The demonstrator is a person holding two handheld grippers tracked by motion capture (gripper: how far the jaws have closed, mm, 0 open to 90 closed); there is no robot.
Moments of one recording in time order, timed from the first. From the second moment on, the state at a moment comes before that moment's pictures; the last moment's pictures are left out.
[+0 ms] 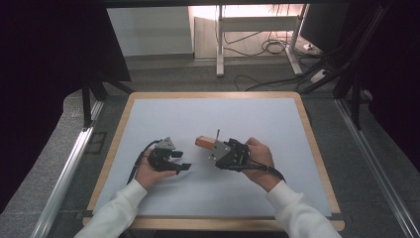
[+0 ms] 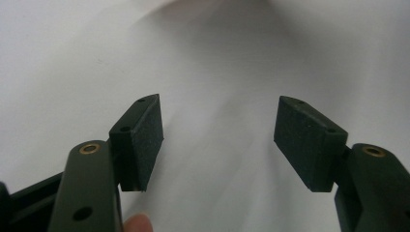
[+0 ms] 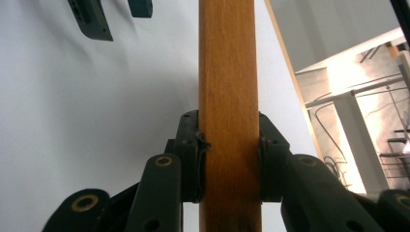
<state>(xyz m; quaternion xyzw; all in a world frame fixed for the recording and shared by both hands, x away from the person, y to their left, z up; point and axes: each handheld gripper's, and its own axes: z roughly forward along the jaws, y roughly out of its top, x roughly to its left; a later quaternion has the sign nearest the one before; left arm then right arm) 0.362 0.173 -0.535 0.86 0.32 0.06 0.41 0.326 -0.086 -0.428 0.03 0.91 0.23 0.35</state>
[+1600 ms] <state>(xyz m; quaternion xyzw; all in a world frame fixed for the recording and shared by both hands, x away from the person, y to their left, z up) 0.362 0.172 -0.537 0.86 0.31 0.05 0.40 0.332 -0.086 -0.394 0.03 0.92 0.28 0.26</state>
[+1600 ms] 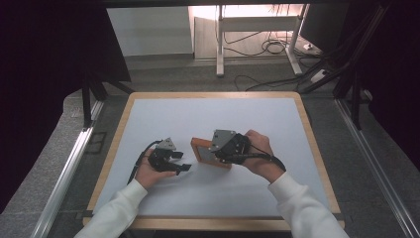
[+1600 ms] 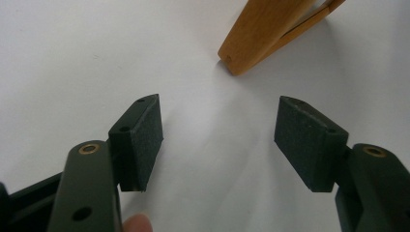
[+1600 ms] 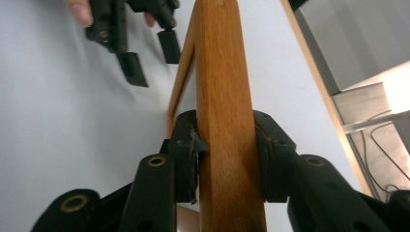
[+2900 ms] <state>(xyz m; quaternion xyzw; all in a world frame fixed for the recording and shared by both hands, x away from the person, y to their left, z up) 0.362 0.169 -0.539 0.87 0.30 0.05 0.39 0.401 -0.092 -0.398 0.12 0.92 0.26 0.27</state>
